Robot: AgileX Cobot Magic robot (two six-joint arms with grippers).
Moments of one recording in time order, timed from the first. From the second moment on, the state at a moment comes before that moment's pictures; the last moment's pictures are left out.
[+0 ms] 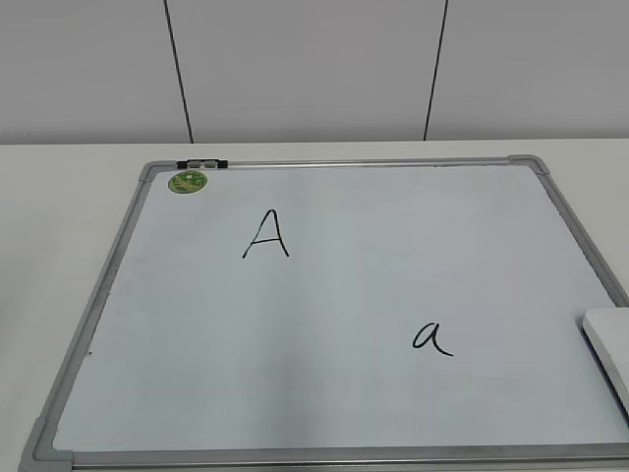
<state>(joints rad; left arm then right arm) -0.09 0.42 -0.58 0.10 0.96 -0.02 0.05 -0.02 -0.49 0.00 1.14 0.01</state>
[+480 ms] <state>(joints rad) -0.10 1.11 -0.90 -0.08 0.95 -0.02 0.05 -0.02 -0.49 0.00 1.14 0.01</state>
